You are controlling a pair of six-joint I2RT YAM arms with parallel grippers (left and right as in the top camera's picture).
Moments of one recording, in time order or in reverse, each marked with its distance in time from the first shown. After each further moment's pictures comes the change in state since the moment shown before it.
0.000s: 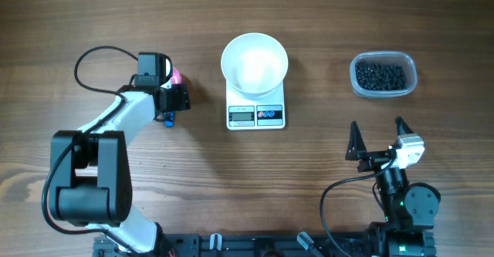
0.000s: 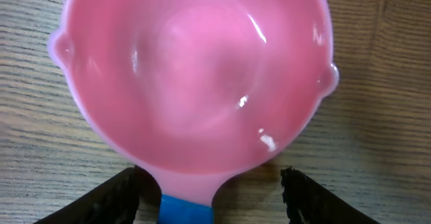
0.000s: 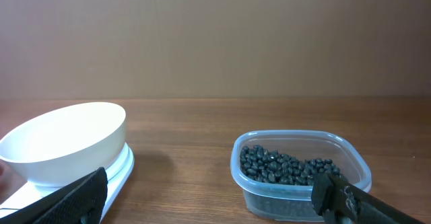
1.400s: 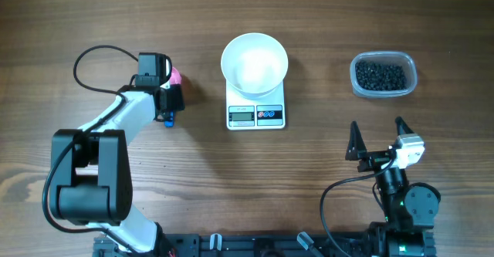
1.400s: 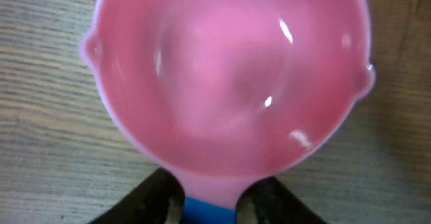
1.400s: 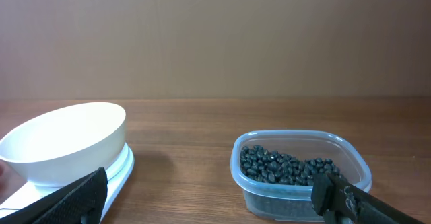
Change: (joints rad) left arm 0.000 0.006 0.001 -0.011 -0.045 0.011; right arm 0.000 0.000 0.000 0.000 0.000 0.000
